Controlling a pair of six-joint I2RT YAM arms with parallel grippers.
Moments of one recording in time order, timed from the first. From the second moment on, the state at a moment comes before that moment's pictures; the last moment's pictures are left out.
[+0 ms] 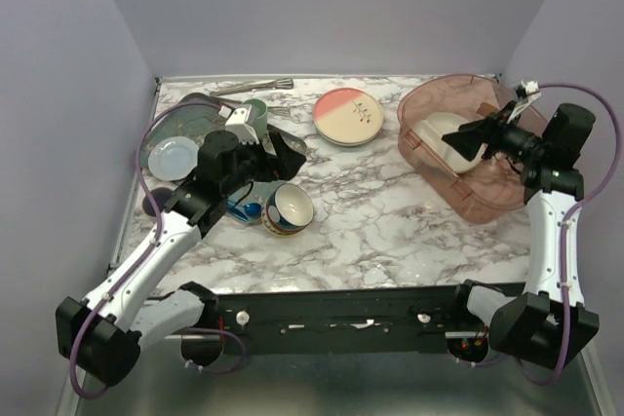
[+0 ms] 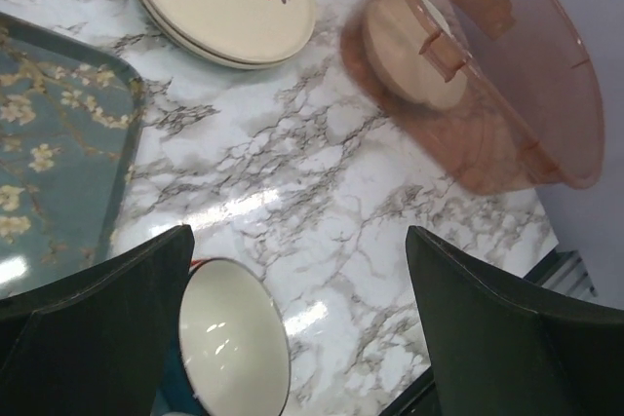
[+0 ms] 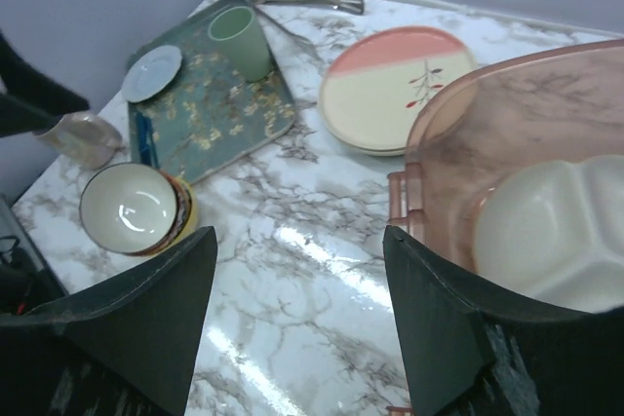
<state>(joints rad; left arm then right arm) -0.48 0.95 0.85 -0.17 0.17 -0.52 -0.35 1.12 1.12 -0.33 -1.06 0.02</state>
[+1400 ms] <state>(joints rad) -0.56 2.20 2.07 -0.64 -0.25 -0.53 -0.35 0.99 0.93 -0.18 -1.20 0.10</state>
